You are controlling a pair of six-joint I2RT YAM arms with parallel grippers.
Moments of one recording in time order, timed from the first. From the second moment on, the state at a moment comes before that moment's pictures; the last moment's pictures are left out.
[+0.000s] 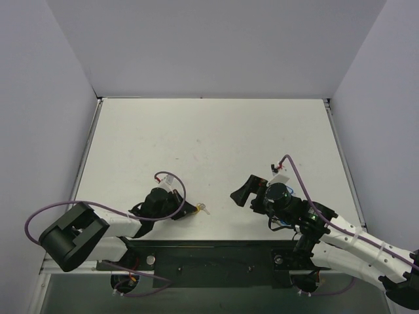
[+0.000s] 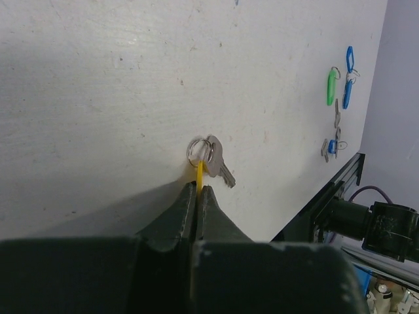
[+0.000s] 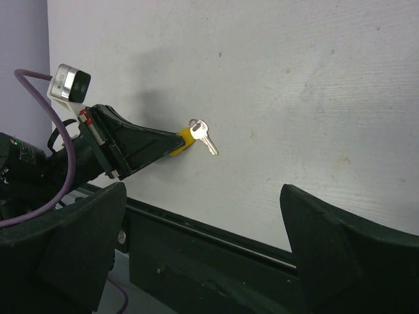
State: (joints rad) left arm -0.70 1.32 0.14 0.63 0.16 -1.09; right arm 0.96 0.71 0.58 -0.49 0.30 1.04
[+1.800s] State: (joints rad) left arm -0.74 0.53 0.64 0.35 0.51 -1.15; right arm 1.16 0.85 0.70 0.45 -0.03 1.23
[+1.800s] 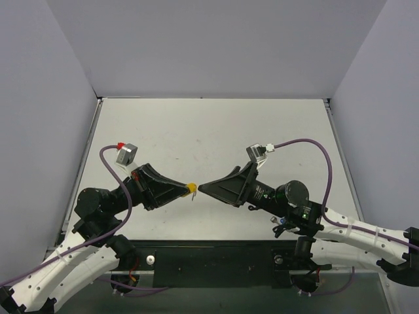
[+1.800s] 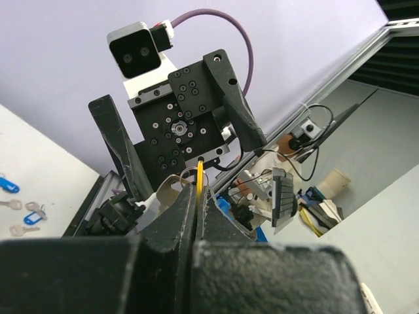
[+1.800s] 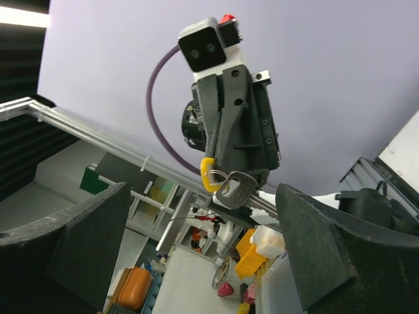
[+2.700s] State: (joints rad) left arm -0.74 0.53 0.64 0.65 0.51 -1.35; right arm 1.26 0.96 0.83 0.54 -0.03 1.17
